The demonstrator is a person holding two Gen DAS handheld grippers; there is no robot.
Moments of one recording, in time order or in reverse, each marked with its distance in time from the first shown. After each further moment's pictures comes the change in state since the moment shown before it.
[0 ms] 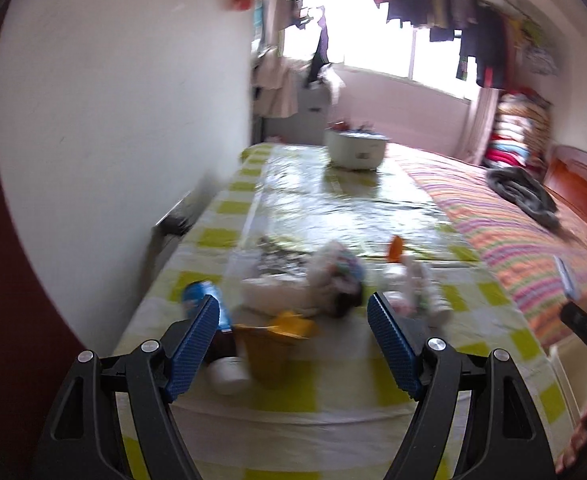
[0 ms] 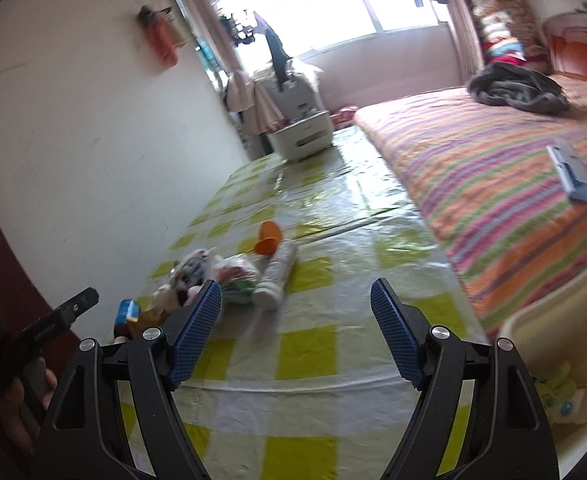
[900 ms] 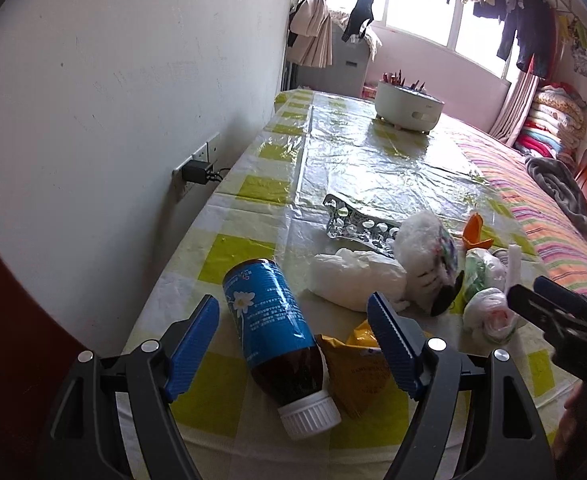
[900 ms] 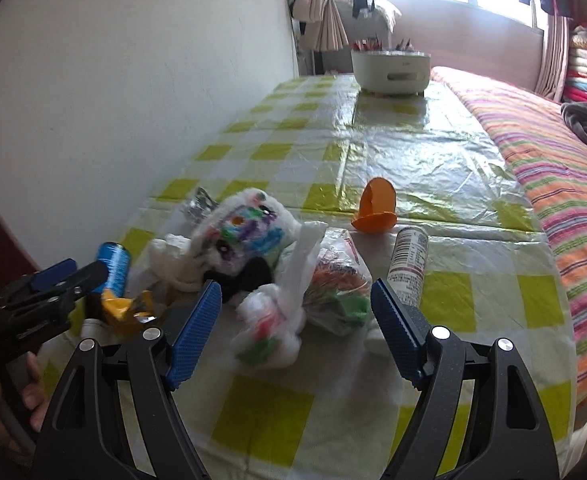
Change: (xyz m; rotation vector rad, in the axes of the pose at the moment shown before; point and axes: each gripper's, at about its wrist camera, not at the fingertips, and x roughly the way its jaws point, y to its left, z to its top) left arm 0.080 0.056 0.001 -0.072 0.181 0.045; right arm 0.162 0.100 0.012 -0.281 0.325 0.005
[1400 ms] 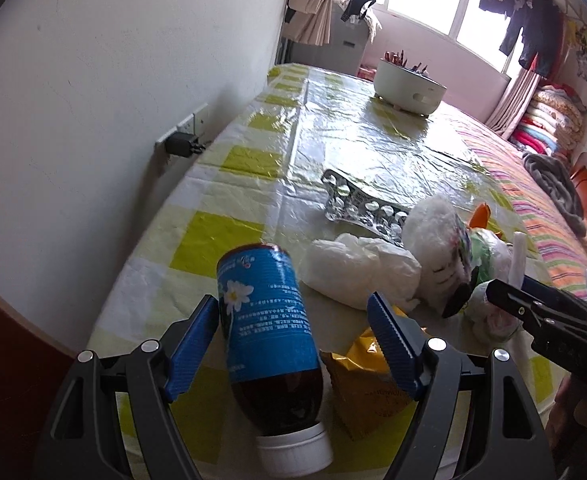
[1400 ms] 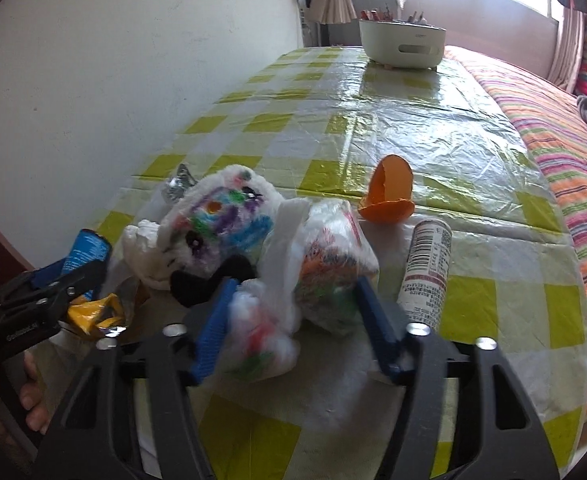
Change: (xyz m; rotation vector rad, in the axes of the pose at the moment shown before) left arm 0.036 0.005 -0.001 -0.045 0.088 -0.076; right arm 0.030 -0.001 0.008 -0.025 0.078 0.031
